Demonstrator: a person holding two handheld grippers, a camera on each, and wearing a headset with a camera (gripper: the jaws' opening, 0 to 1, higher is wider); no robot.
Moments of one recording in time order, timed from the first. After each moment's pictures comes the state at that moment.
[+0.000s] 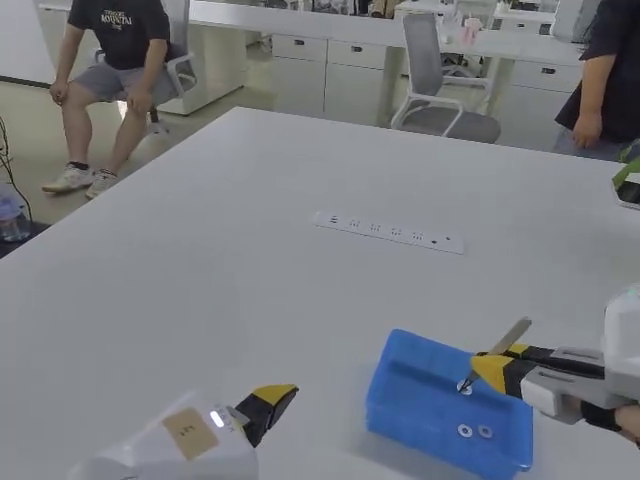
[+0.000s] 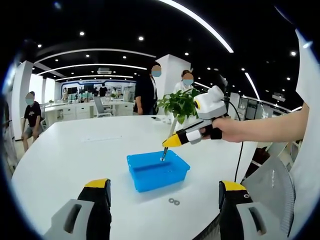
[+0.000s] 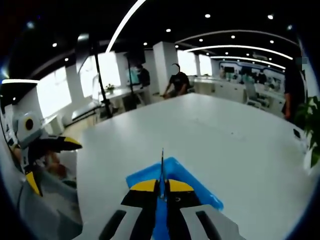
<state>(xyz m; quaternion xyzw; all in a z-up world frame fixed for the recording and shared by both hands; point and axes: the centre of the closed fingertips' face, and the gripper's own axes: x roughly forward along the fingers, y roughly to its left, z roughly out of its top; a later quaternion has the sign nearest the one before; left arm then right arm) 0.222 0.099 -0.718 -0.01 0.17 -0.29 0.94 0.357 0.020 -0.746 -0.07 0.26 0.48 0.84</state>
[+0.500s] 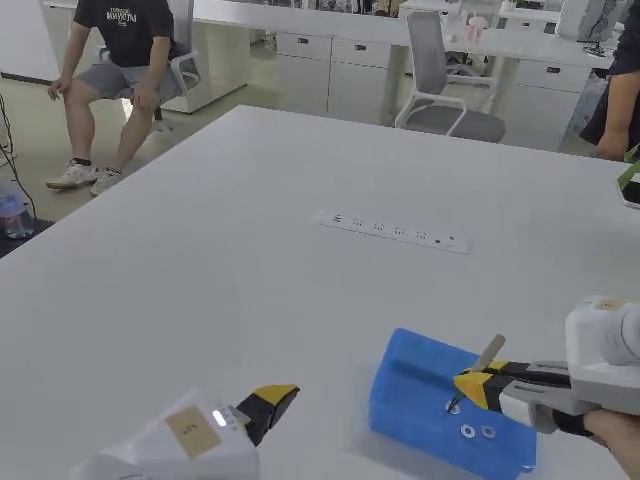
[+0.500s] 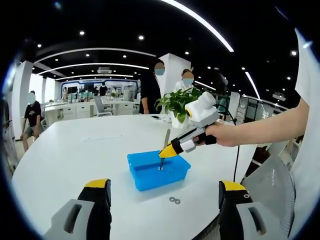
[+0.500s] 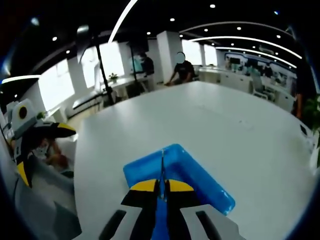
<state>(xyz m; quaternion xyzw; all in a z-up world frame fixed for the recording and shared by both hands) 0.221 0.099 -0.719 0.00 0.17 -0.29 0.94 0.358 0.028 -0.782 -0.10 0.30 0.49 0.81</state>
